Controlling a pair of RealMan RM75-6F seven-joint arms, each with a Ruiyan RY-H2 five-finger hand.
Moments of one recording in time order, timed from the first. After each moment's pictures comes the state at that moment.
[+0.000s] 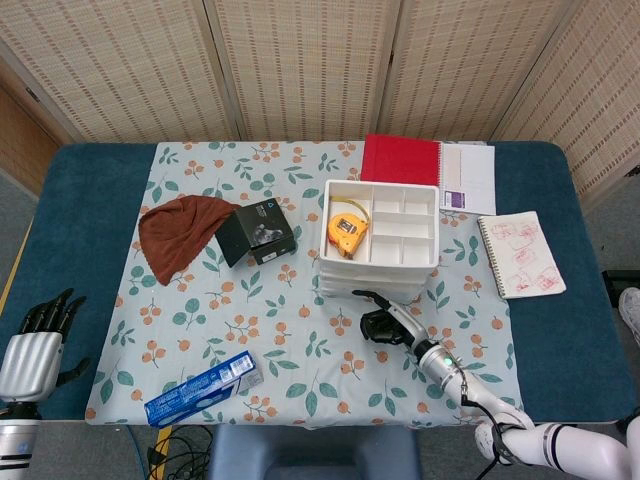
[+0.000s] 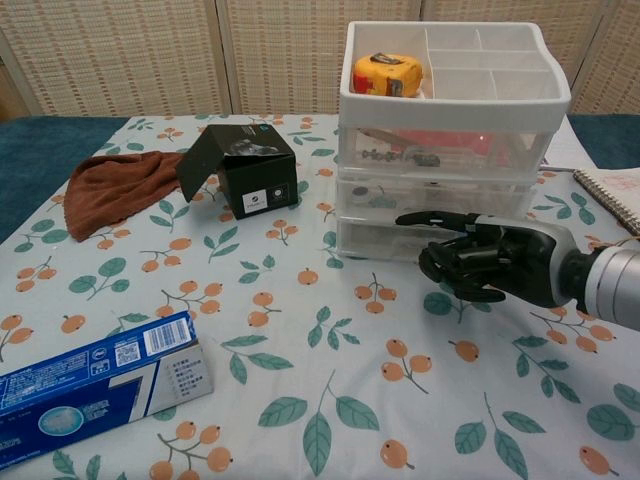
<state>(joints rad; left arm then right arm) -0.13 -1.16 -0.06 -1.67 1.44 1.45 0.22 0.57 -1.53 0.15 -1.48 -1.36 0.71 1.03</state>
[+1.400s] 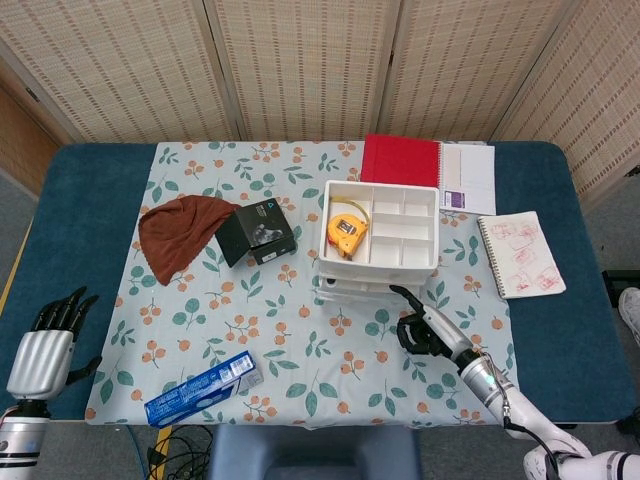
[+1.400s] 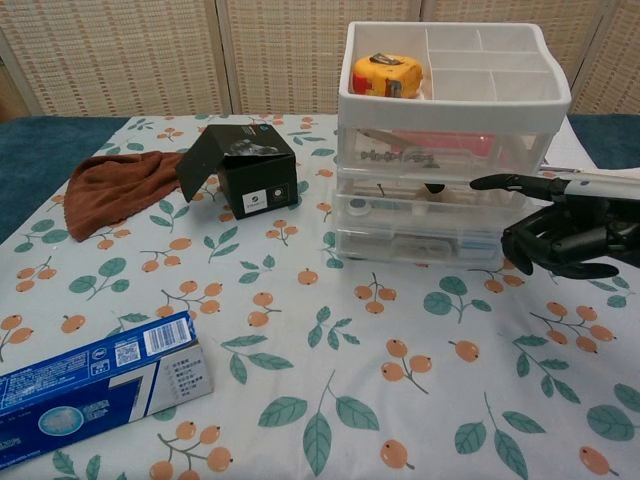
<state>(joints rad) -0.14 -1.16 -0.05 -1.70 1.46 1.44 0.22 0.50 -1.27 0.08 -1.74 -1.32 0.85 0.63</state>
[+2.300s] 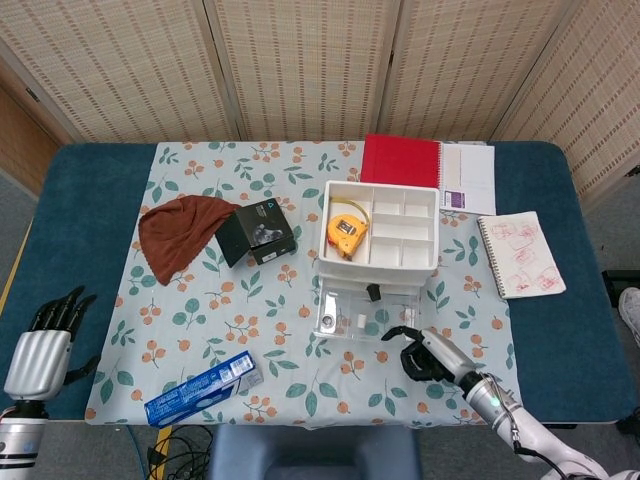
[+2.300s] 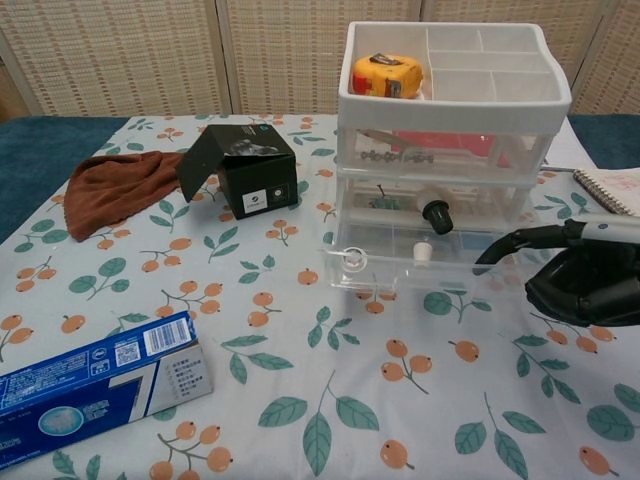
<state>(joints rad) -0.14 -1.16 -0.05 -1.70 1.47 1.45 0.21 0.46 -1.21 -0.01 -1.82 -1.43 0.85 0.59</state>
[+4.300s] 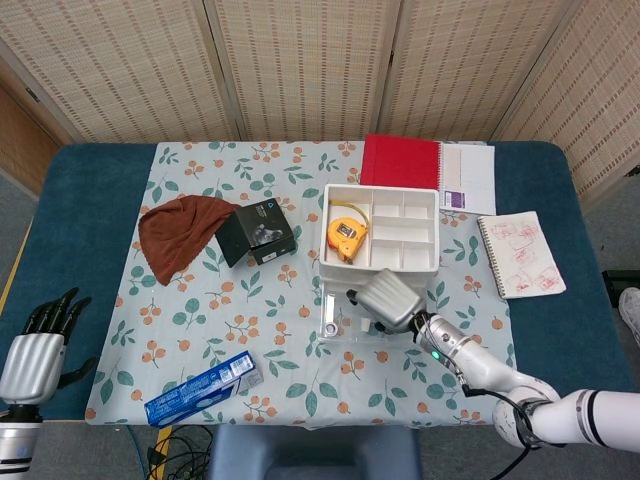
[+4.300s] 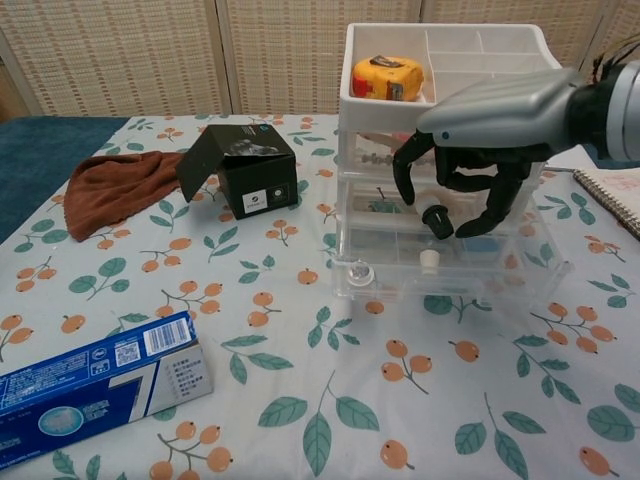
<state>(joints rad) -0.12 -1.16 -0.05 -1.67 1.49 1.48 0.17 0.91 -1.16 0.07 -1.87 -1.12 0.78 -0.55</state>
